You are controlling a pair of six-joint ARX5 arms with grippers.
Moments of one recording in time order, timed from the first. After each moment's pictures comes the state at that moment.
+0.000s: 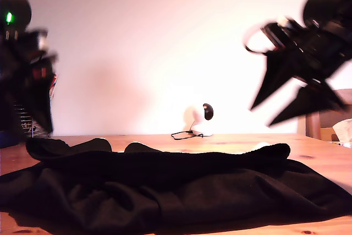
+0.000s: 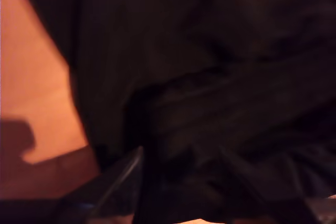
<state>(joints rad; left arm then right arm) -0.20 1.51 1.02 -0.71 0.34 0.07 0.30 1.56 1.01 -0.58 -0.70 -0.09</state>
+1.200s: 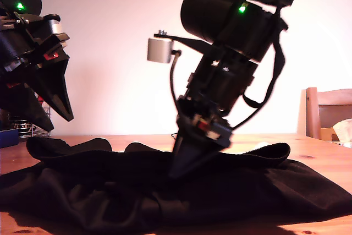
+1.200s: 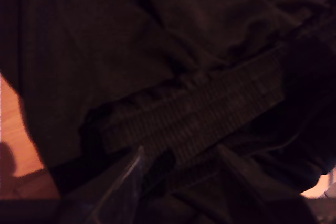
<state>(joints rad) -0.23 1.51 1.02 -0.68 0.42 0.07 0.73 1.72 1.01 -0.28 -0.20 -0.87</state>
